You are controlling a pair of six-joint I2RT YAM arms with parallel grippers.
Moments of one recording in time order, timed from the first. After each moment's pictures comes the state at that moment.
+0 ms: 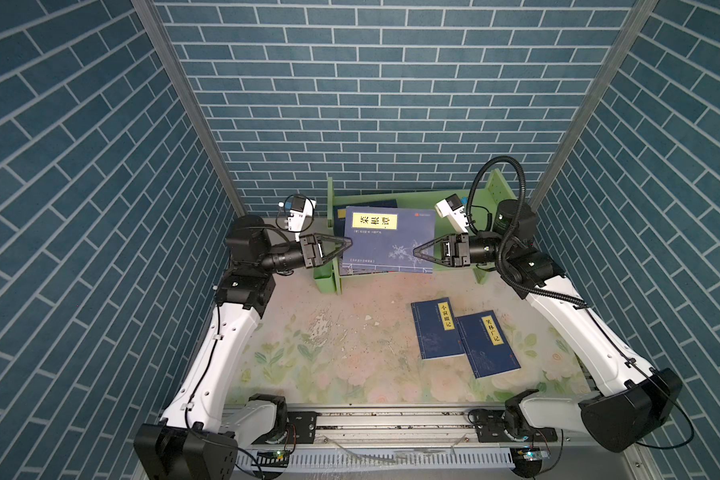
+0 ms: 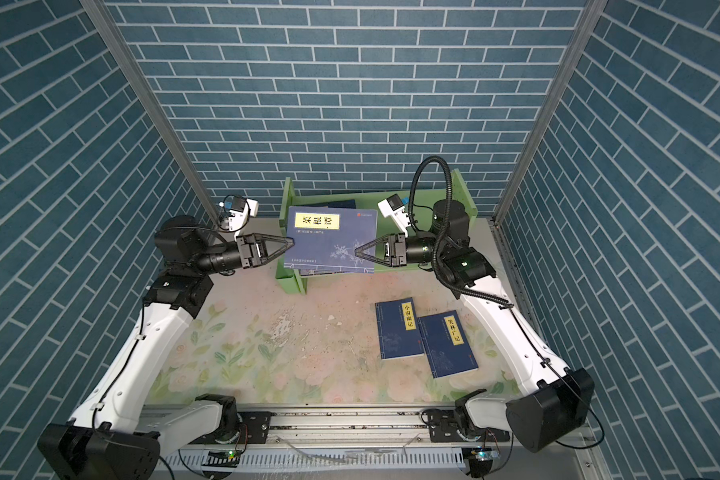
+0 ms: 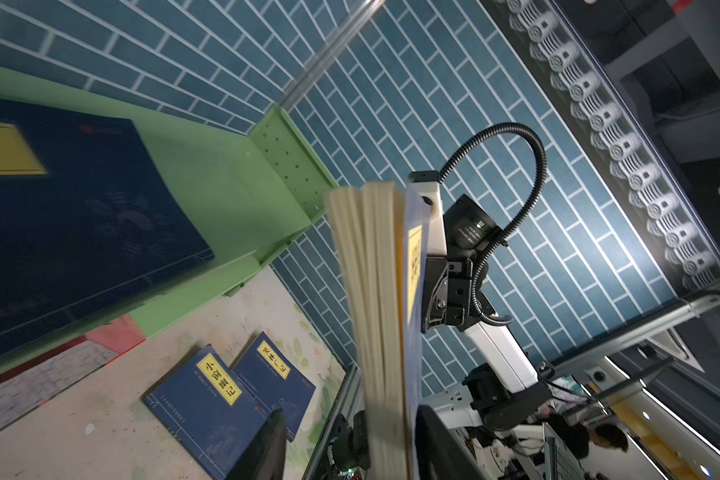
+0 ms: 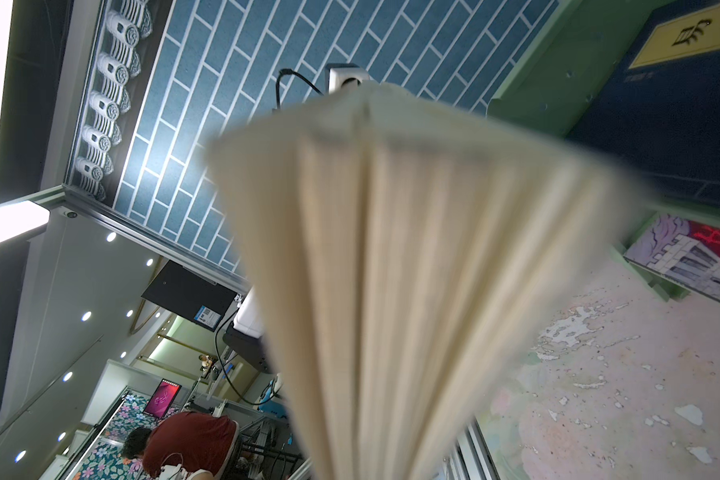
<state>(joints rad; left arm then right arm) -0.06 1.11 1.16 -0.12 1.12 -0.78 0.43 1.32 1.37 -0.21 -1.21 0.76</state>
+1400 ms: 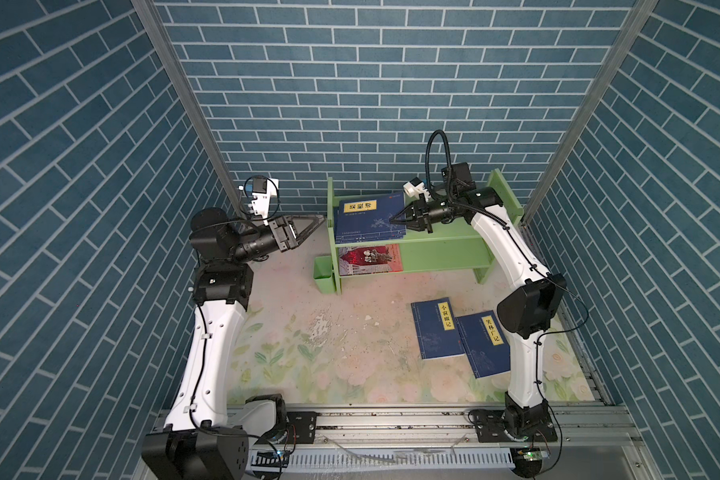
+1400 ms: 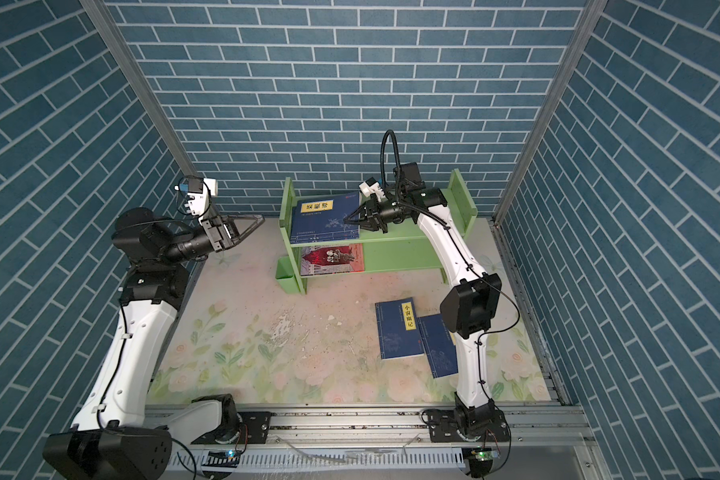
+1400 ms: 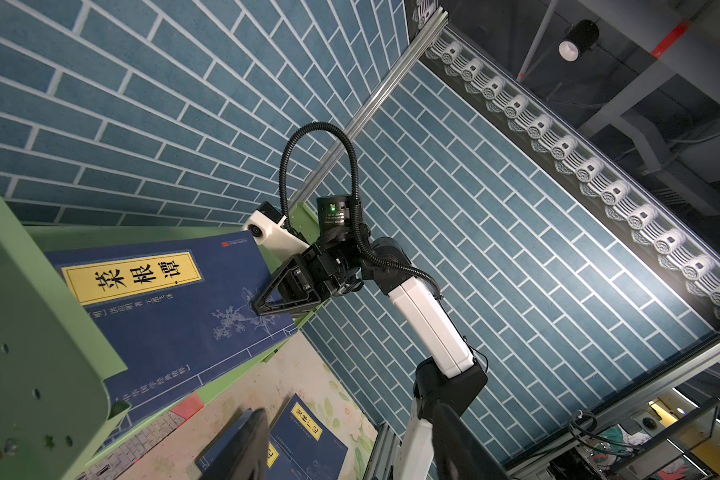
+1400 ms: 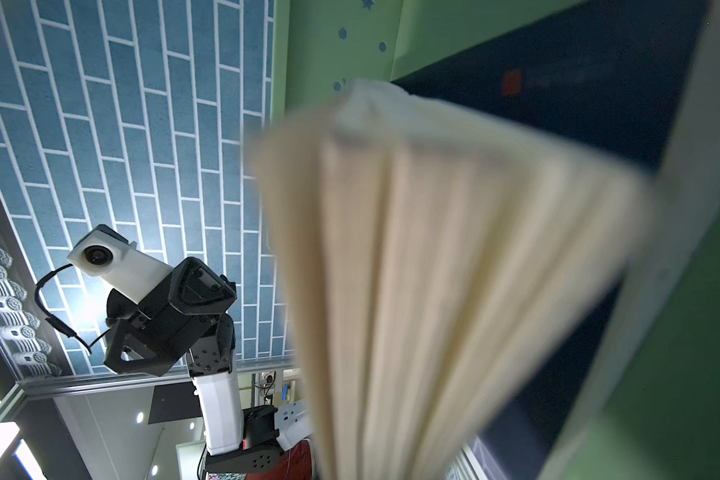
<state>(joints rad) 0.08 1.14 1.24 0.08 1.17 -0.89 0.42 2.13 2.34 -1.01 -1.14 0.58</state>
